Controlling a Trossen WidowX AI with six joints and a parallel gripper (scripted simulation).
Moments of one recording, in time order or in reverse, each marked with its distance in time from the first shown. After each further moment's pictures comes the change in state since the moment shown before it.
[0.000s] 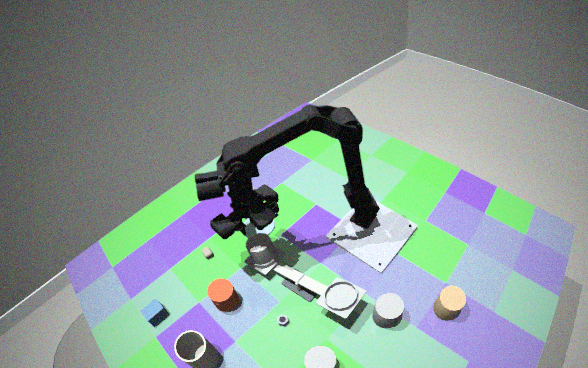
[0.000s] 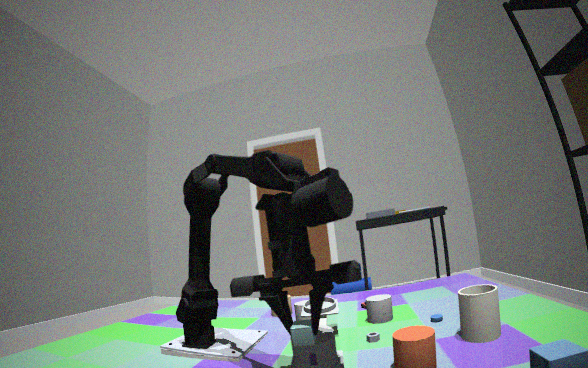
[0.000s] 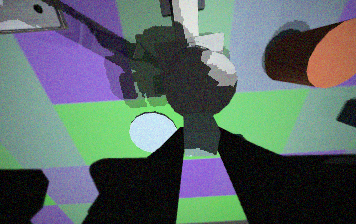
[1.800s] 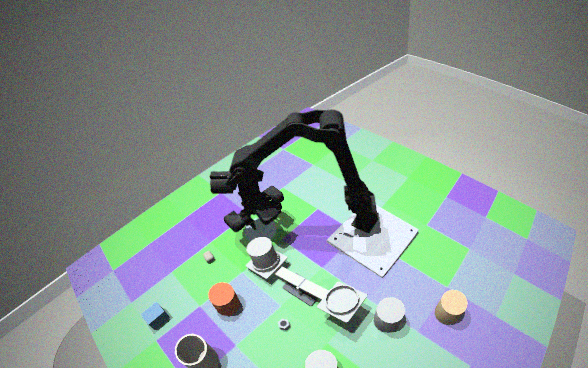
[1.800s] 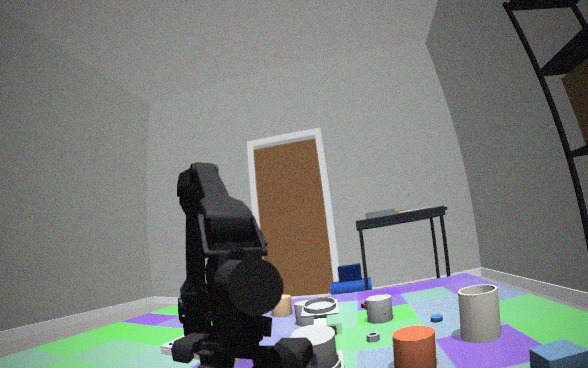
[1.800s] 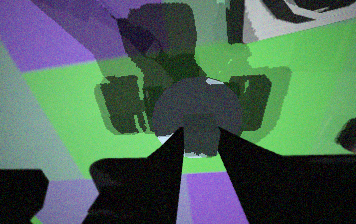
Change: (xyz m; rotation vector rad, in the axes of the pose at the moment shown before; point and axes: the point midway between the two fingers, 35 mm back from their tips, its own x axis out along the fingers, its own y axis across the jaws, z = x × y) arm 0.084 0.079 -0.069 0.066 -0.040 0.065
